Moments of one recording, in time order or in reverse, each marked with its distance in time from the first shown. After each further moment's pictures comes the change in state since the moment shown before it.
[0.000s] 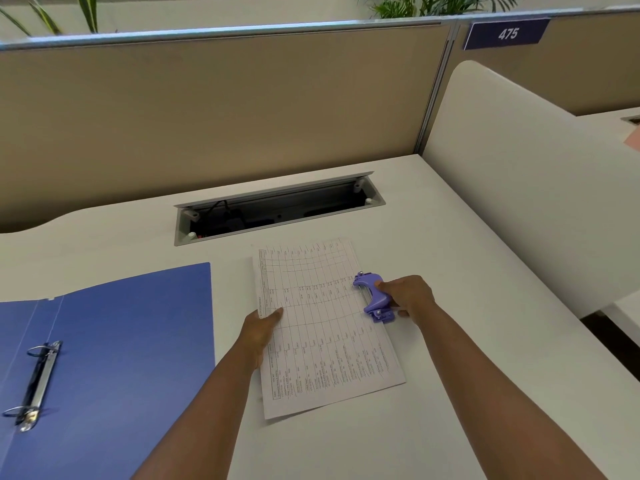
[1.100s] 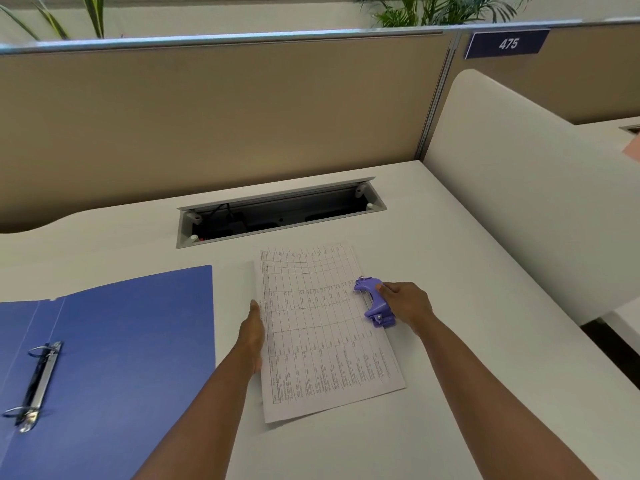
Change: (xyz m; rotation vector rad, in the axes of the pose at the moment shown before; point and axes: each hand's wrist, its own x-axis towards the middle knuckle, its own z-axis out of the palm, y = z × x) left_hand 0.007 -0.002 -0.004 -0.112 0.014 -0.098; right_hand -0.018 0.003 -0.002 -0.195 -0.016 -0.261
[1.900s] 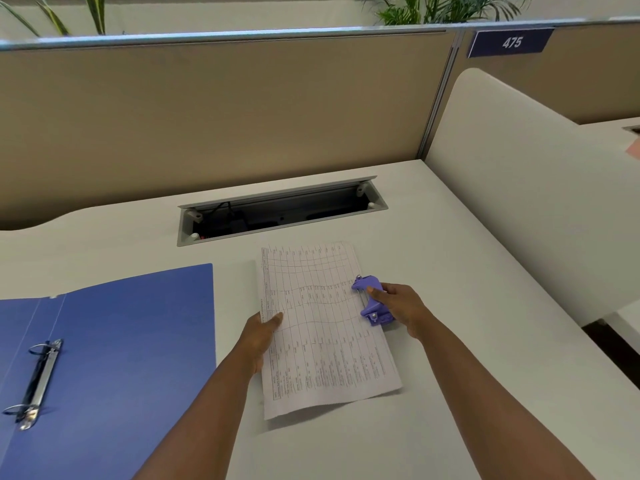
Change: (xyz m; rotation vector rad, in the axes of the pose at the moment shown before) left_hand 0.000 -0.005 -0.002 0.119 -0.064 0.124; right_hand 0.007 0.003 0.011 0.369 -0.118 0.056
